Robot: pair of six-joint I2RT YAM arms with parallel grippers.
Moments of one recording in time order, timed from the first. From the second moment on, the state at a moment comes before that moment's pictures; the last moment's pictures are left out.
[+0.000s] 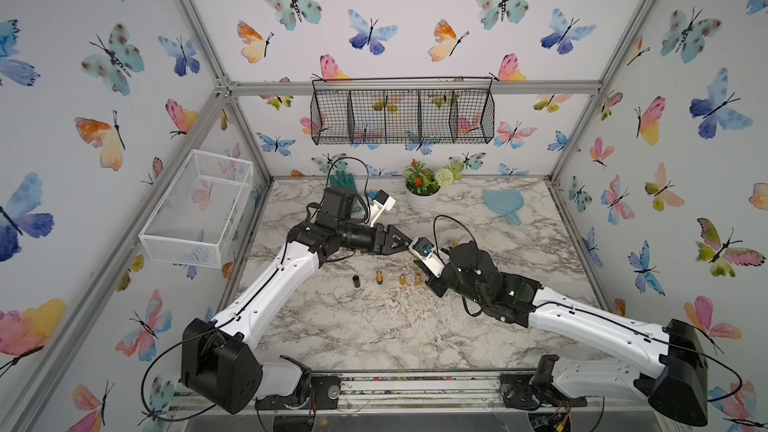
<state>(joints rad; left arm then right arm) -0.45 1.35 1.20 -0.54 0.96 -0.44 1.03 1.21 0.91 -0.16 0.20 -0.19</state>
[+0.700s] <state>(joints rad) -0.45 1.37 1.20 -0.53 0.98 -0.42 1.03 1.24 0.93 -0.13 0.16 -0.20</state>
